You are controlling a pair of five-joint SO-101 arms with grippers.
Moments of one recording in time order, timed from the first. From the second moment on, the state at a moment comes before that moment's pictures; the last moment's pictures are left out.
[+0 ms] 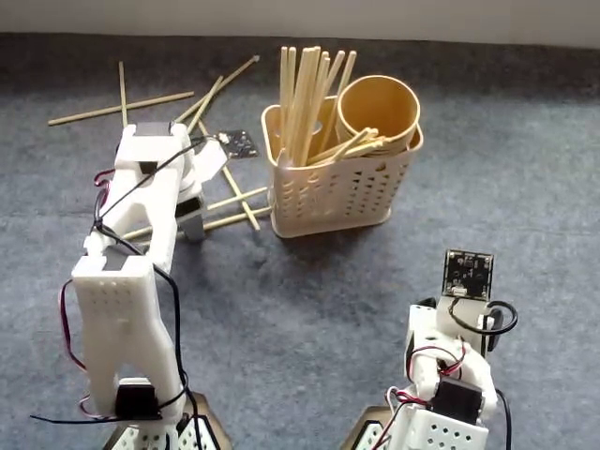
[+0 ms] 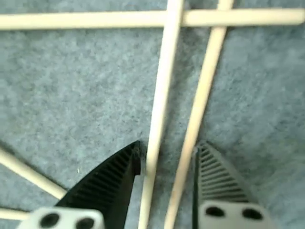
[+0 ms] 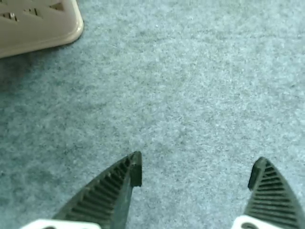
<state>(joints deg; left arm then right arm) -8.0 36.9 -16.4 78.3 -58.1 12.1 -104.4 95.2 64.6 13.5</state>
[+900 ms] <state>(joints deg) -8.9 16.4 -47.5 94.8 -37.6 12.1 -104.4 95.2 64.6 13.5</state>
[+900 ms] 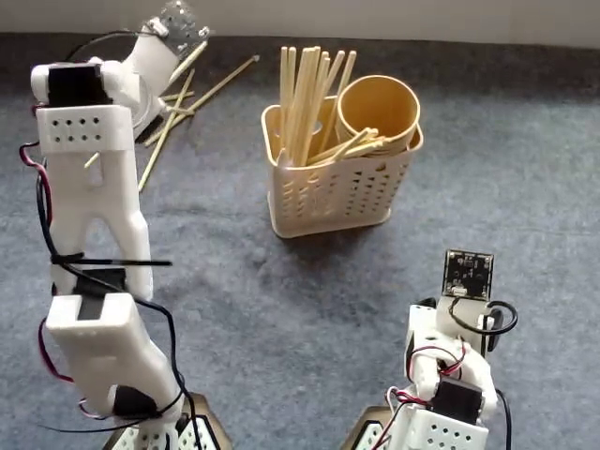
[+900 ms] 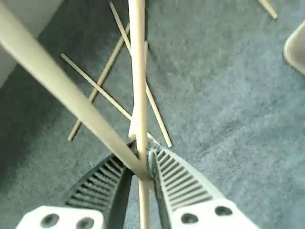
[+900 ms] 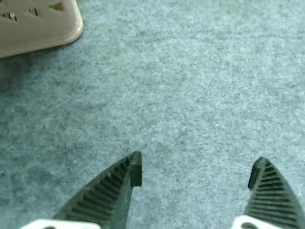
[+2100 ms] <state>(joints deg) 20.8 19.6 -67.4 75.8 14.3 12.1 -104.4 95.2 64.6 13.5</state>
